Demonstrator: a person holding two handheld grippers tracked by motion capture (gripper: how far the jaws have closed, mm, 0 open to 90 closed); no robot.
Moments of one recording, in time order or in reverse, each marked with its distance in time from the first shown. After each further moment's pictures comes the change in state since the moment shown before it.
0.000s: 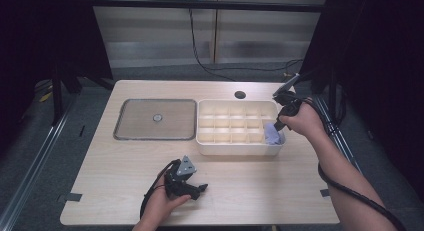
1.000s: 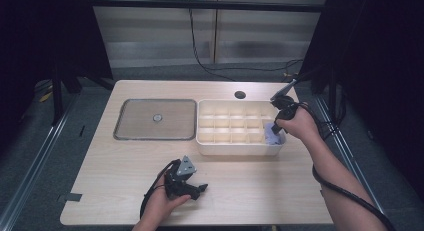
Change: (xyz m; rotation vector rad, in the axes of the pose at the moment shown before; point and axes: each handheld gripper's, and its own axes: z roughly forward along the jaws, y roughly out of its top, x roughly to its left) left arm 0.000 0.000 0.000 0.000 0.000 0.000; right arm -0.004 0.001 0.026 0.003 0.013 0.020
